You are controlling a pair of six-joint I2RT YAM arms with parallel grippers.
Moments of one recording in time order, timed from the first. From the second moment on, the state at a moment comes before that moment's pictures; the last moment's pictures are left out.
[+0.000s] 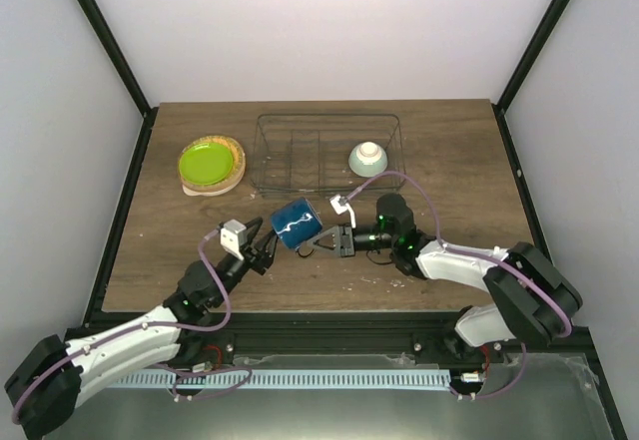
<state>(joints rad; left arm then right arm) -0.84 0.69 0.03 0.74 -0.21 -0.27 0.71 1.39 0.52 0.68 -0.91 0.86</state>
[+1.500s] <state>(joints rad) -0.84 0.68 0.45 -0.15 -0.50 -0.39 0.47 1.76 1.36 -0.43 -0.15 0.22</state>
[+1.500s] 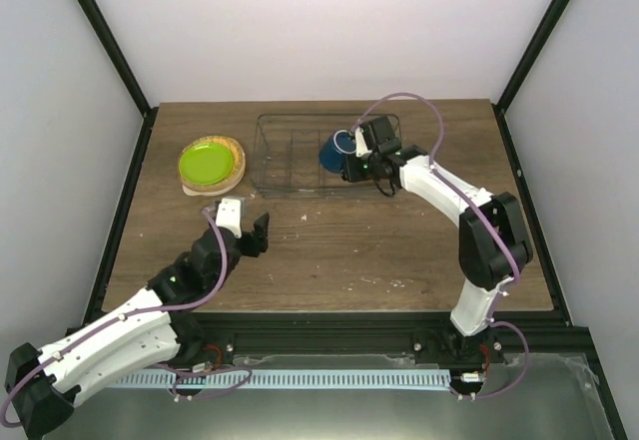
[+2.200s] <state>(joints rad) -0.84 0.75 0.45 -0.15 -0.49 -0.39 0.43 1.88 1.40 -0.53 -0.07 0.07</state>
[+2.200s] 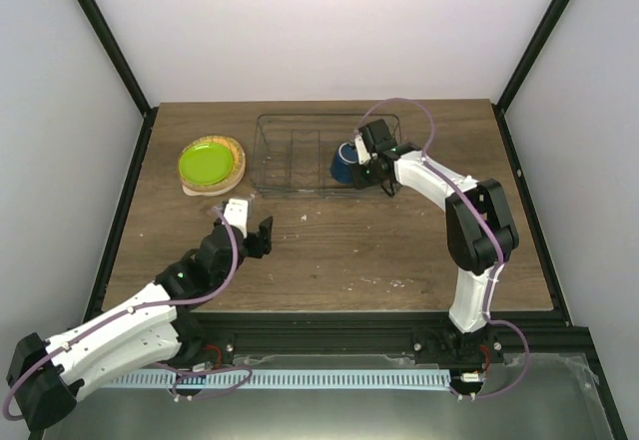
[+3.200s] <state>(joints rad) -0.84 0.78 0.49 -0.18 -0.47 -0.39 0.43 1.84 1.39 -0.52 -0.10 -0.17</state>
